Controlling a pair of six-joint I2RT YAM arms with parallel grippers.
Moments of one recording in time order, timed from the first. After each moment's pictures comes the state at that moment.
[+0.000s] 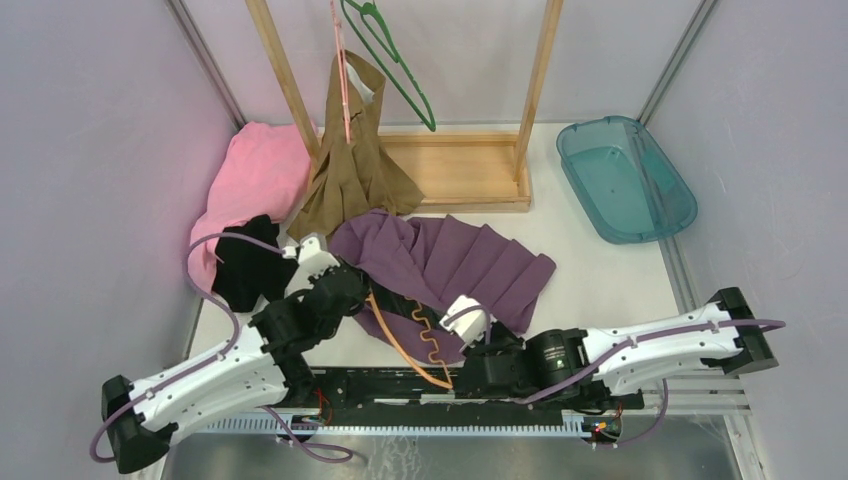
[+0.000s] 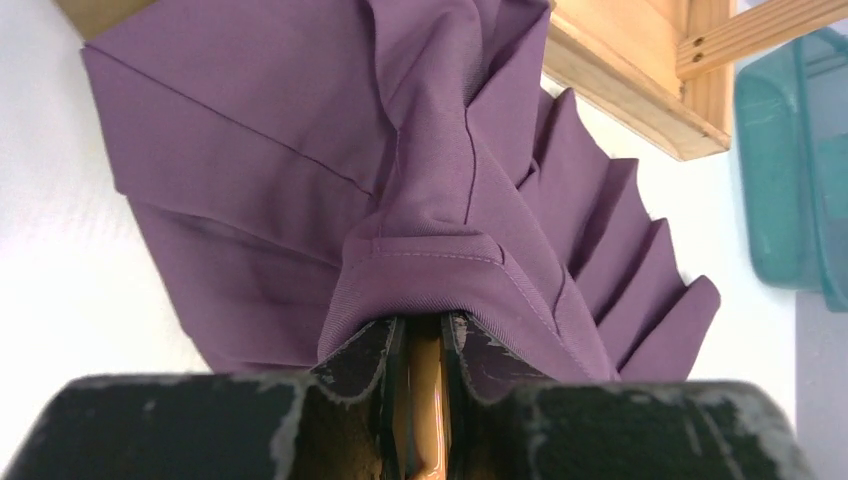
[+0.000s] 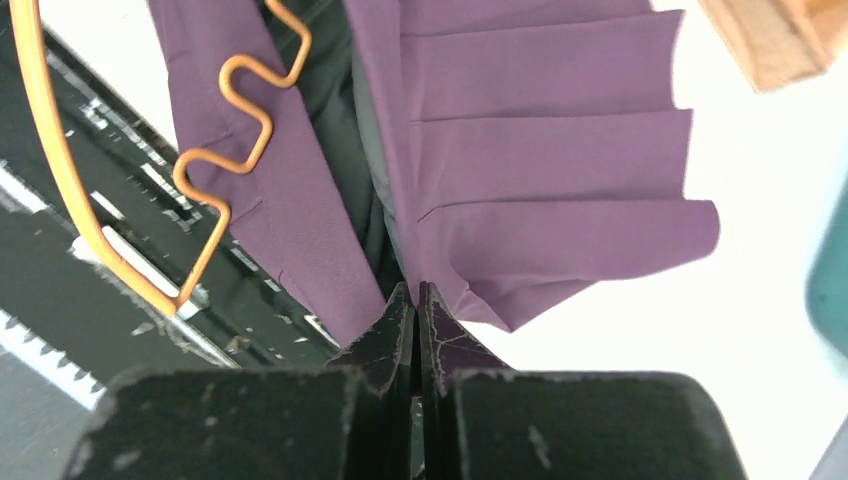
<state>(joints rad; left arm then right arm) -0.94 0.65 0.54 -0.55 -0.73 -1.11 1.70 1.14 0.90 -0.82 0.77 0.54</state>
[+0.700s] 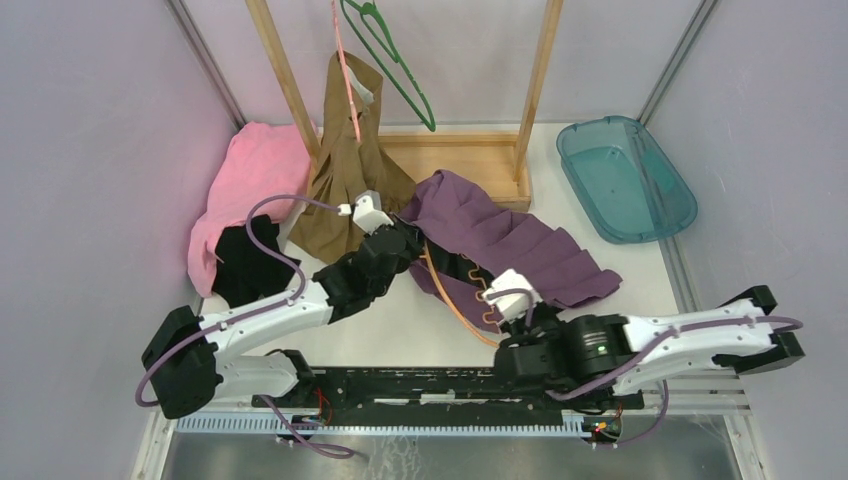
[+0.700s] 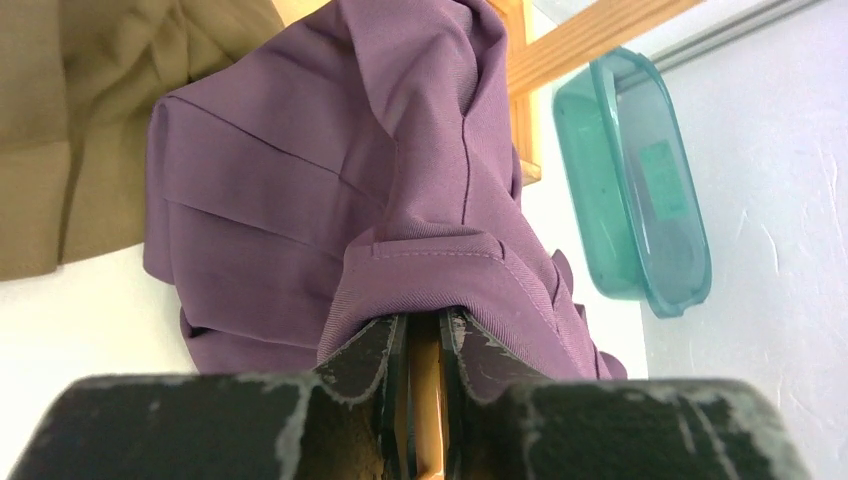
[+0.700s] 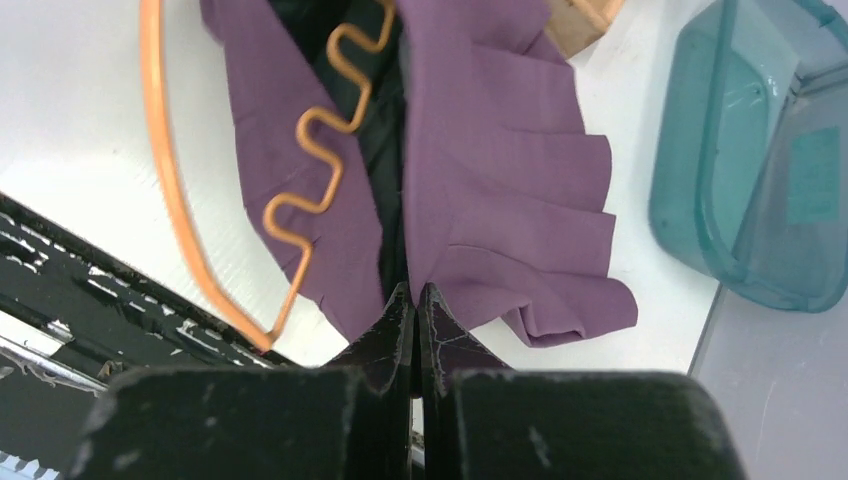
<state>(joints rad) -0.93 1.19 0.73 0.09 -0.60 -0.99 1.70 0.97 1.05 -1.32 1.01 0.79</state>
